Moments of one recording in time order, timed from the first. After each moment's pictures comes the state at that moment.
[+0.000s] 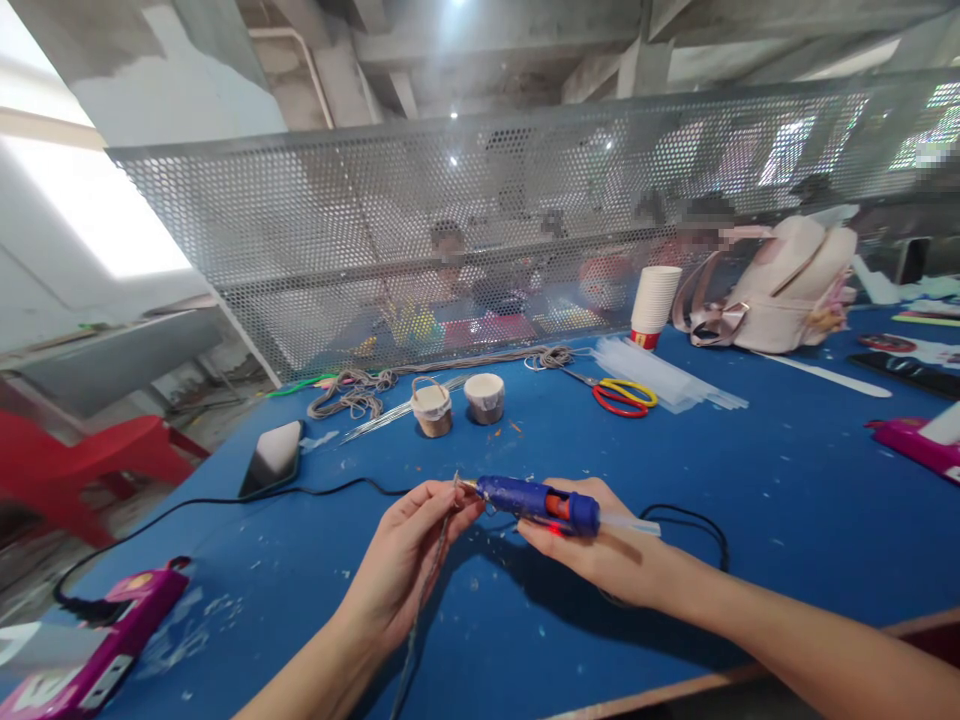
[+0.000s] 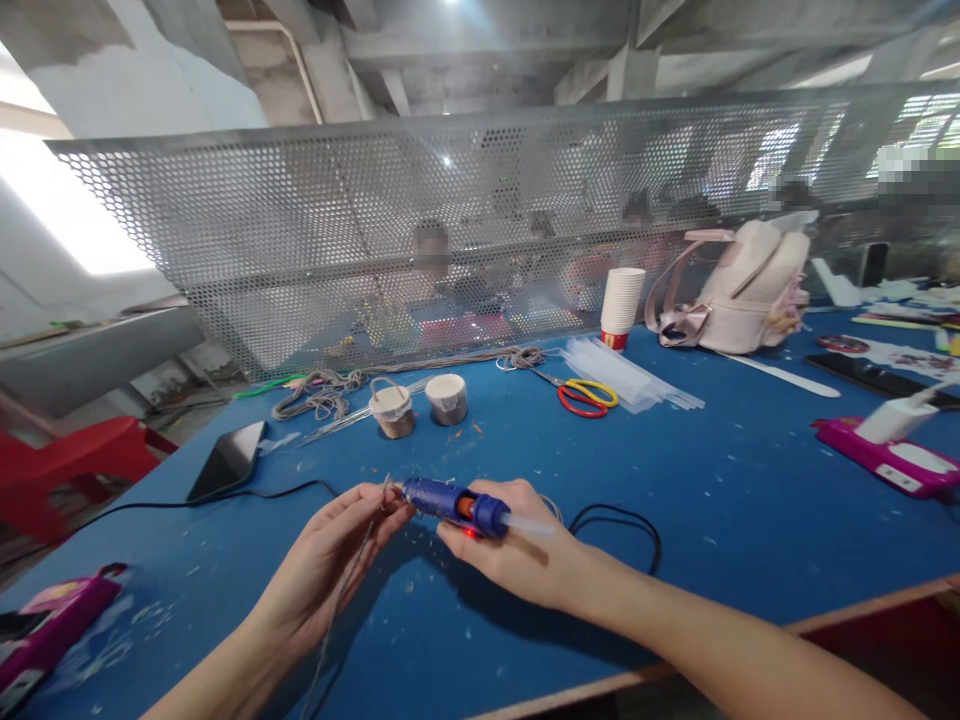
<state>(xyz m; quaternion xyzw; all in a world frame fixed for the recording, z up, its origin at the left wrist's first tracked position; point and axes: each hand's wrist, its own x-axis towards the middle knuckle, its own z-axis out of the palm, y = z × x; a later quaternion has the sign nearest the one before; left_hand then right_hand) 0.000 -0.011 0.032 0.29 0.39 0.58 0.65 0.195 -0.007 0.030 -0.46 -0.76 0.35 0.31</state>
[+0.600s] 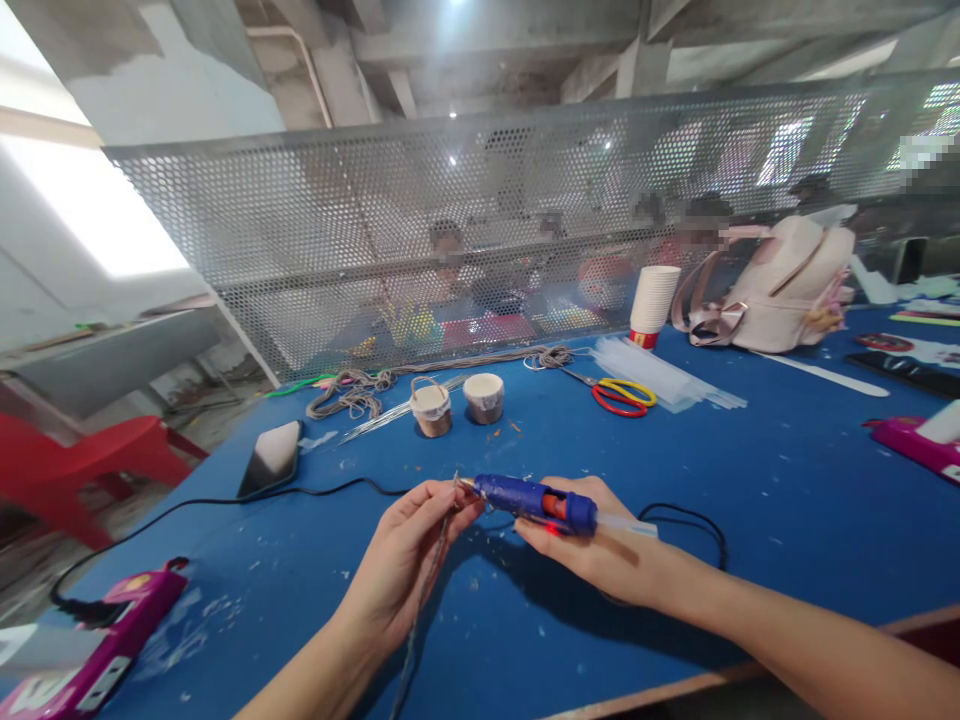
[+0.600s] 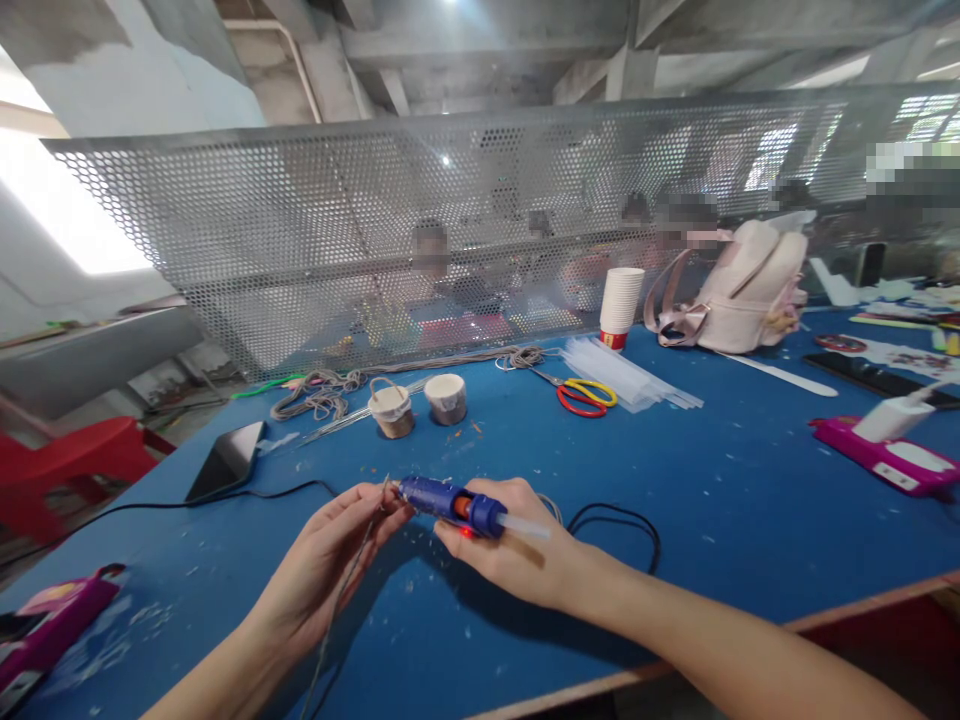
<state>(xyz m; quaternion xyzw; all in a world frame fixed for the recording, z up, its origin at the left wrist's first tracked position) 0.000 -0.012 0.031 0.30 0.39 0.58 0.65 0.195 -0.007 0.030 -0.45 -0.77 0.31 0.32</state>
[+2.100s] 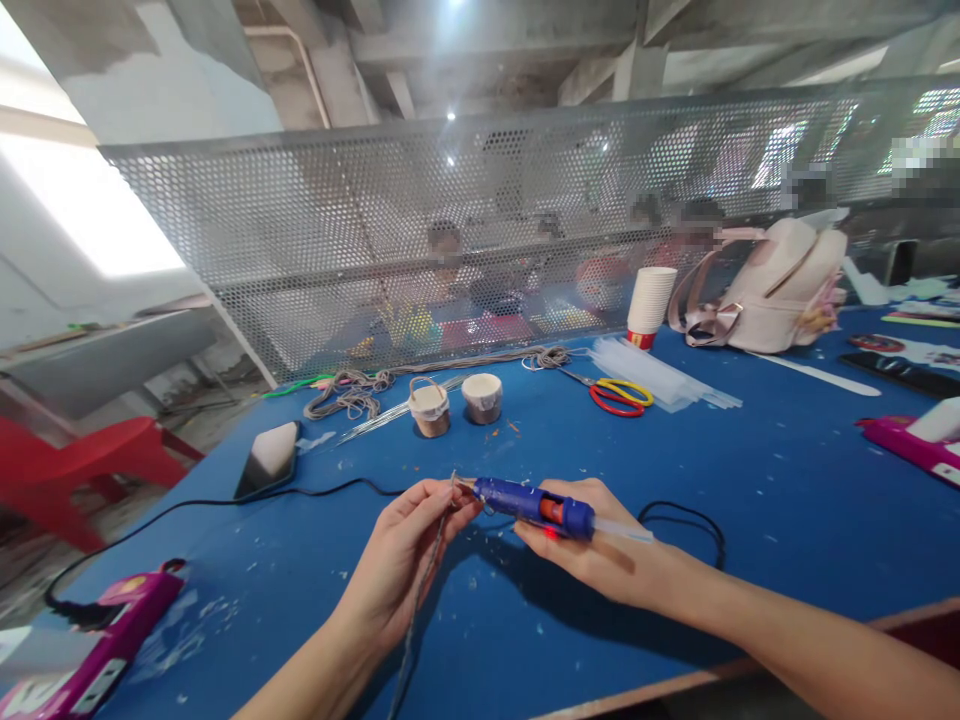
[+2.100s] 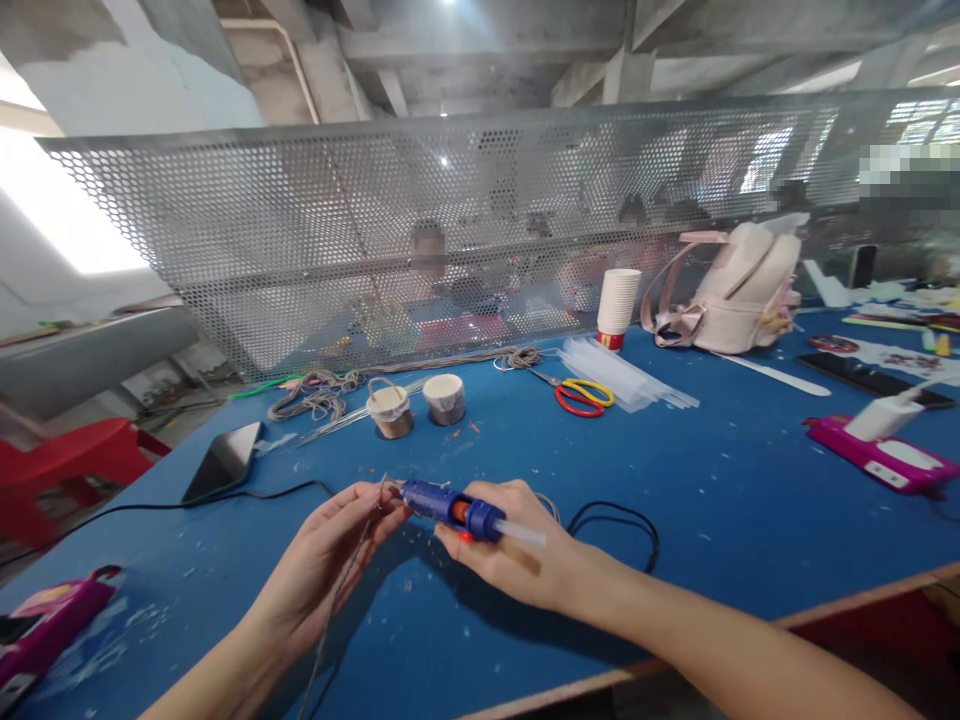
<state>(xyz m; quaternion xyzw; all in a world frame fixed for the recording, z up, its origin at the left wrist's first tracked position) 0.000 -0.013 0.034 0.30 0.40 0.58 0.64 0.193 -0.008 0.032 -0.44 -0.79 0.27 0.33</state>
